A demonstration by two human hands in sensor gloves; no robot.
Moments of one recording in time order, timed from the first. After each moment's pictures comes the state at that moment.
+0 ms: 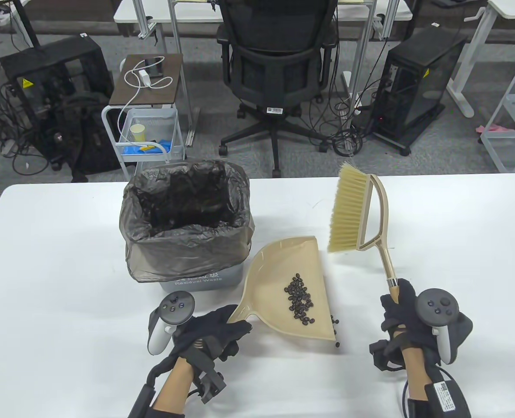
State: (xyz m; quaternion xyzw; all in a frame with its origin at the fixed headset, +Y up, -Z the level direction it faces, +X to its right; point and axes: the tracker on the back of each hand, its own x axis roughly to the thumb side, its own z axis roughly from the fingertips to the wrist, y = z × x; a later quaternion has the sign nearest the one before) left_hand -0.169 -0.751 -0.331 -0.22 -0.15 0.53 0.80; right_hand 0.291 -0.733 -0.325 -0.19 -0.08 0.91 0.36
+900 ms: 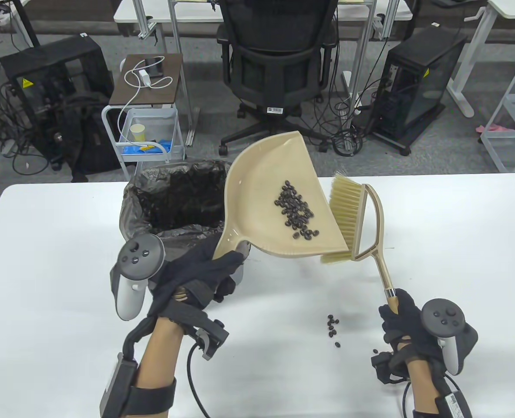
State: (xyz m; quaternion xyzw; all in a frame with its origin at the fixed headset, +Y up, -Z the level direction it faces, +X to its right) left_hand -0.191 -0.545 -0.327 -0.04 -0.11 0.58 0.81; right_hand 0.287 -0.737 -0.310 -0.16 -0.05 0.89 0.42
